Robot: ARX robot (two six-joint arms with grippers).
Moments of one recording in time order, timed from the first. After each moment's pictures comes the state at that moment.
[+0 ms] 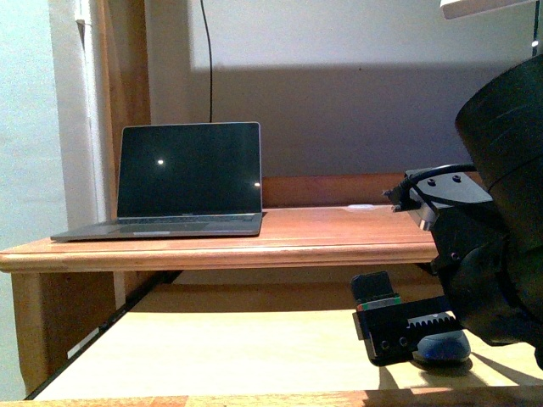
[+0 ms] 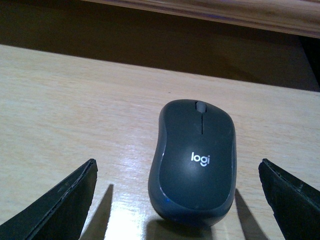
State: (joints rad) left arm -0.01 0.19 0.01 0.19 0.00 -0.01; right arm 0.54 1.50 0.98 0.10 0.35 0.04
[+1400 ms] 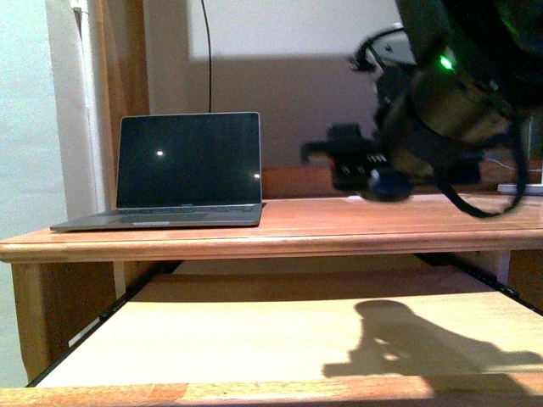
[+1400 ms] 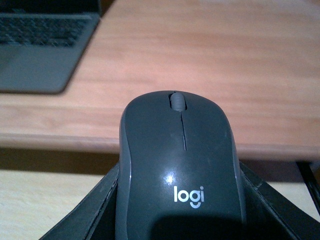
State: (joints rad) left arm 0.00 0.01 0.01 0.00 0.00 -0.01; right arm 0.57 1.65 1.44 -0.09 0.41 0.11
